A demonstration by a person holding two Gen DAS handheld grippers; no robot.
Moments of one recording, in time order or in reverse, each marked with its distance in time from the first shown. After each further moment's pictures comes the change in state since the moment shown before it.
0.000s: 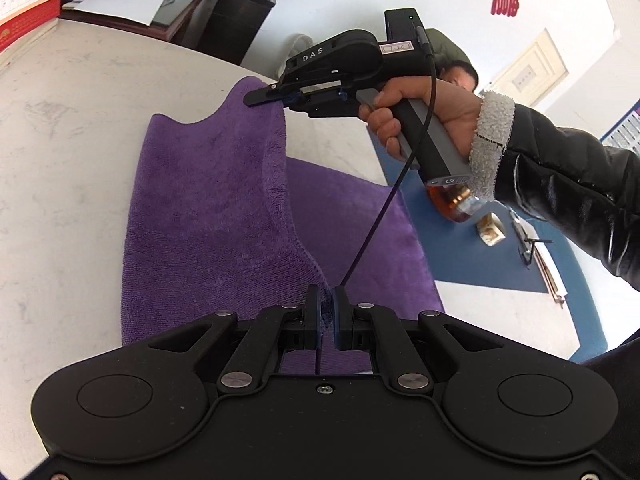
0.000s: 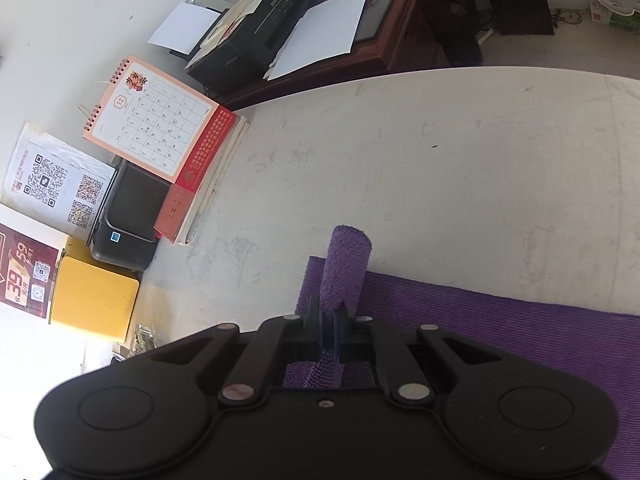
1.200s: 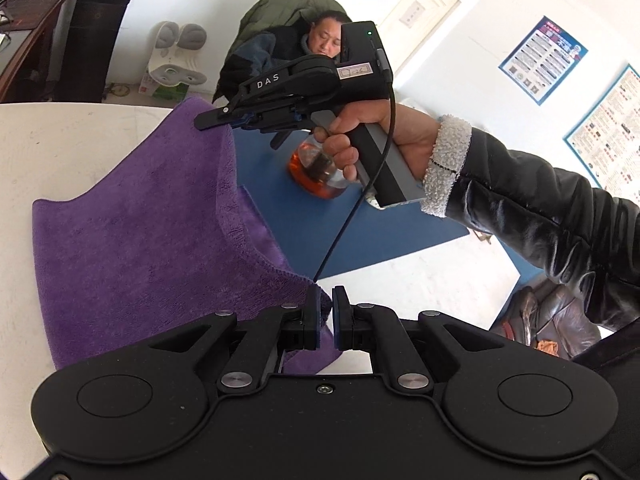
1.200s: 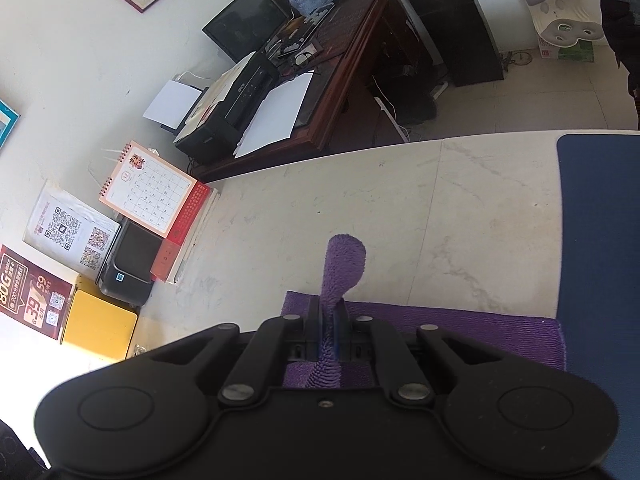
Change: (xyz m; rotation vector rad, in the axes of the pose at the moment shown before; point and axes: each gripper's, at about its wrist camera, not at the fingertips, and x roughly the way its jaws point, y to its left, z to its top) left arm 0.033 -0.045 0.048 0.265 0.122 -0.250; right arm -0.169 -0.098 -0.022 0.033 -0.178 -0.020
